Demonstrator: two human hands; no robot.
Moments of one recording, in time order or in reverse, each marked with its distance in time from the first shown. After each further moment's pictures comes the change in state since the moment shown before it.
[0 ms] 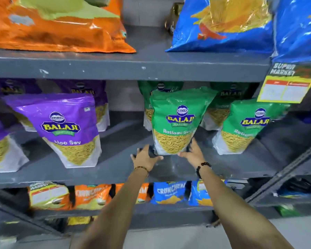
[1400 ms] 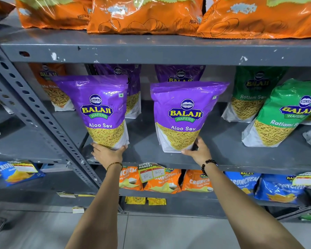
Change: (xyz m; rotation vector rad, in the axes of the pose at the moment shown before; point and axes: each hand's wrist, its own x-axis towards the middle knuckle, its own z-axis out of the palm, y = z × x) left_hand -0.024 -0.310 -0.293 -0.350 0.763 -0.412; right_hand -0.067 -0.037 0.312 -0.194 -0.031 -0.091
